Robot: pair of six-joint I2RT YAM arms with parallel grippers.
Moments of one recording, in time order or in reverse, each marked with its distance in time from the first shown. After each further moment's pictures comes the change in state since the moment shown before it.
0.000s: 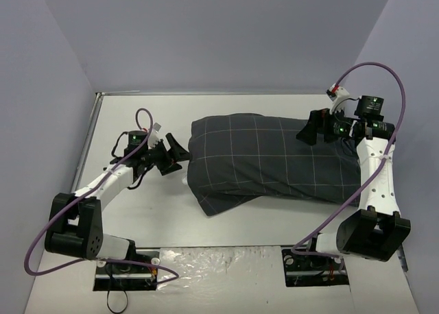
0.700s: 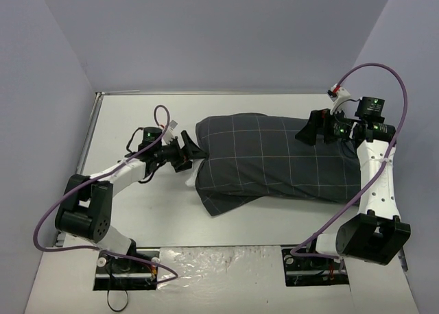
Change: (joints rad) left arm -0.097 0.145 0.055 0.158 0.087 -0.057; right arm 0.000 -0.036 -0.018 0.001 -0.027 0.038
